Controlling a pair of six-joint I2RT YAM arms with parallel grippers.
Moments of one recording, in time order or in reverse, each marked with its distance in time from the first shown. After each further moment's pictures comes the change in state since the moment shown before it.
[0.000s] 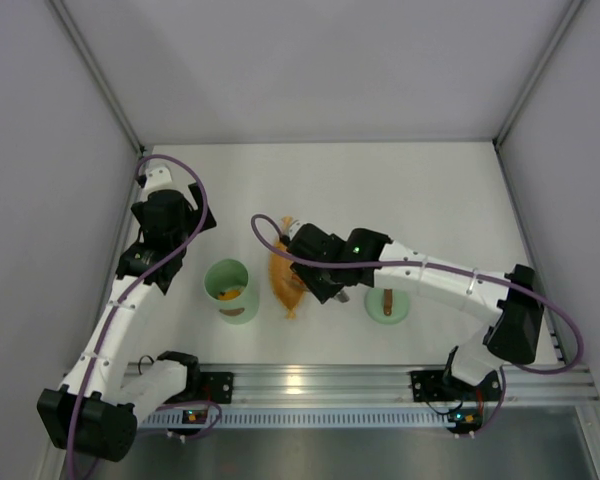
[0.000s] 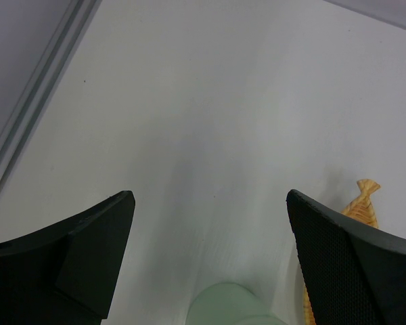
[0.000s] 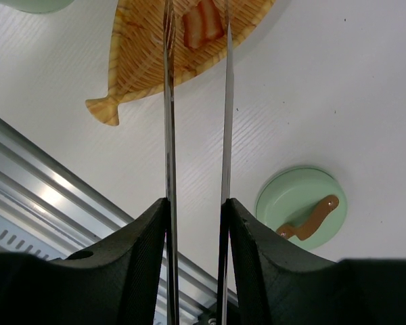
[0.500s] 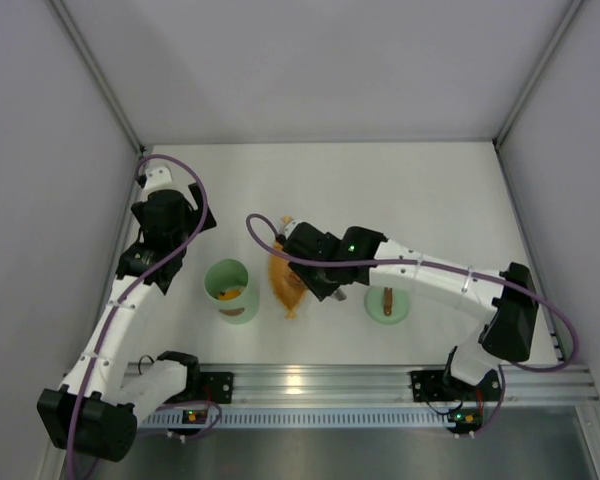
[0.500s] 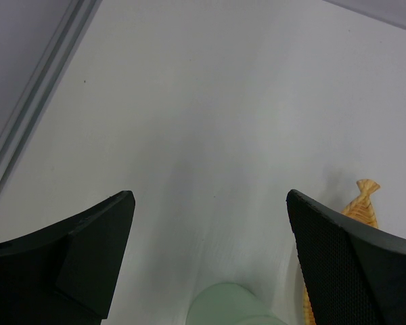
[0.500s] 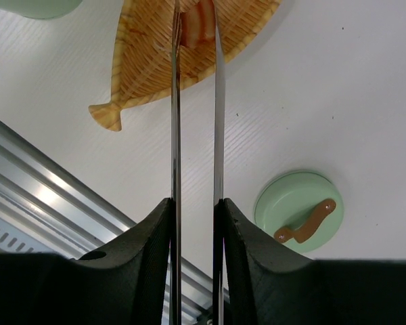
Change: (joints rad) left arm 0.000 0.000 0.000 0.000 0.000 0.000; right arm 0.008 0.031 0.036 -0.018 0.009 -0.007
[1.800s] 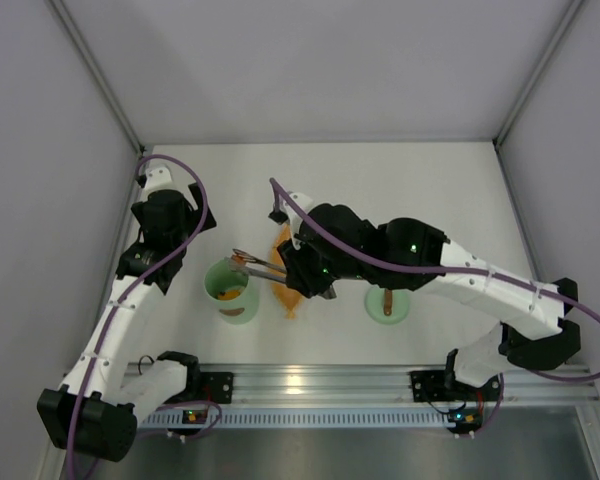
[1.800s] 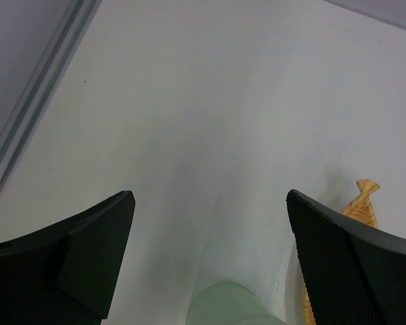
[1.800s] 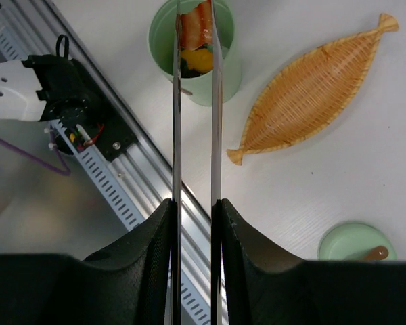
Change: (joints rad) left arm 0.000 0.000 0.000 0.000 0.000 0.000; right arm 0.138 -0.116 0.342 -0.051 -0.063 0.093
